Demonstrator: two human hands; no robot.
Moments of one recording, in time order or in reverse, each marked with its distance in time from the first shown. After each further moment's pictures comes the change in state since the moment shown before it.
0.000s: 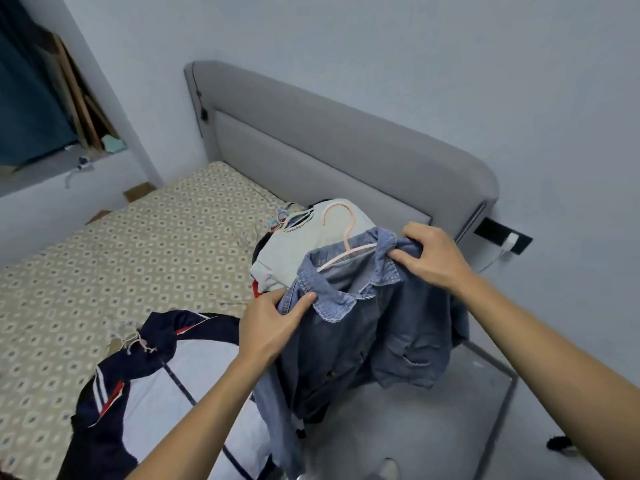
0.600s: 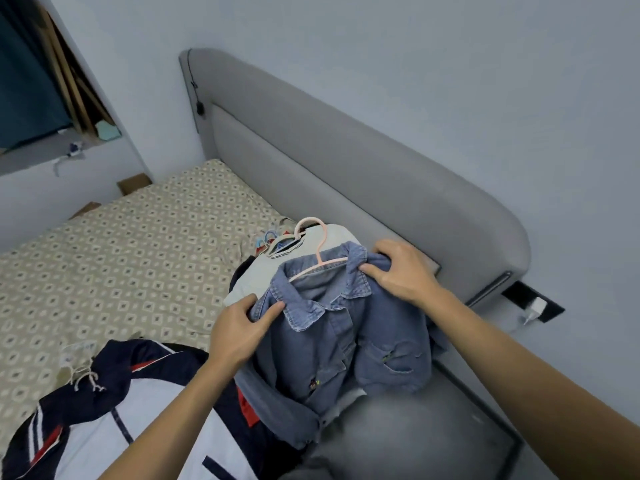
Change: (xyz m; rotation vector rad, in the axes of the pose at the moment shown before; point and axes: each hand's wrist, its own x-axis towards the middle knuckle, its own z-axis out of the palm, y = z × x) left_hand 0.191 -0.010 0.087 0.049 0.044 -0.108; right_hand 0.190 0.135 0.050 0.040 -0.184 0.036
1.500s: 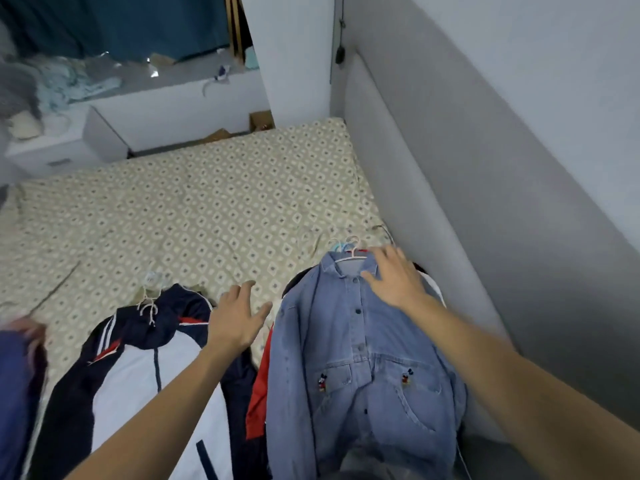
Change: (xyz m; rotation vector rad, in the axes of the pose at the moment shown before) left_hand 0.185 -0.096 0.020 0.440 0.034 -0.576; right_hand 0.326 0.052 0.200 -0.179 -0.516 -0.254
